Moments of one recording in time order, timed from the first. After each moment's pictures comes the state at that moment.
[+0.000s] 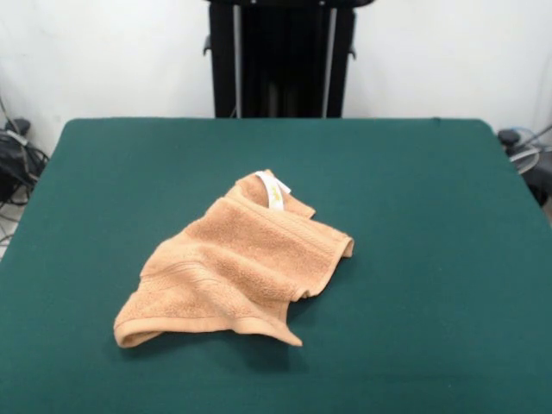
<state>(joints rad) -0.24 -0.84 -0.07 1.31 0.05 1.19 1.99</state>
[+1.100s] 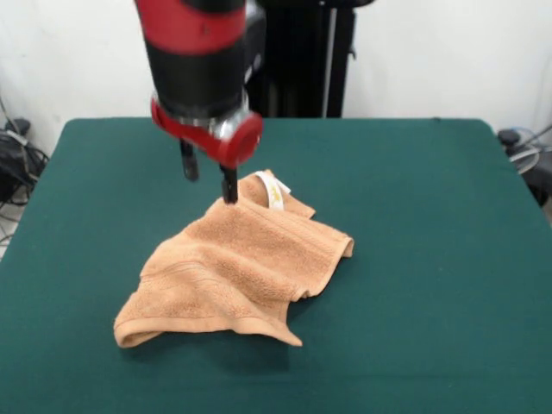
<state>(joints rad) -0.34 -0.51 -0.06 1.37 0.03 0.86 1.99</state>
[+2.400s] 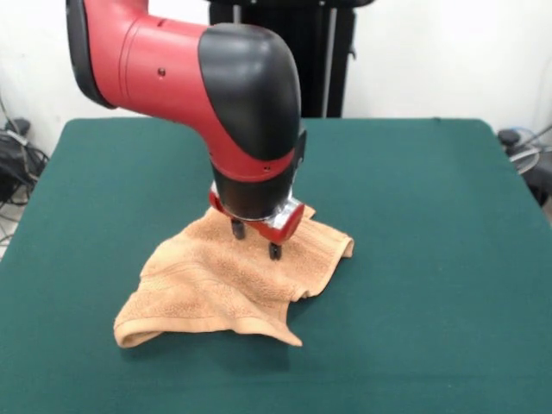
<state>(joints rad) -0.28 -0.29 -0.06 1.27 0.03 0.85 1.99</state>
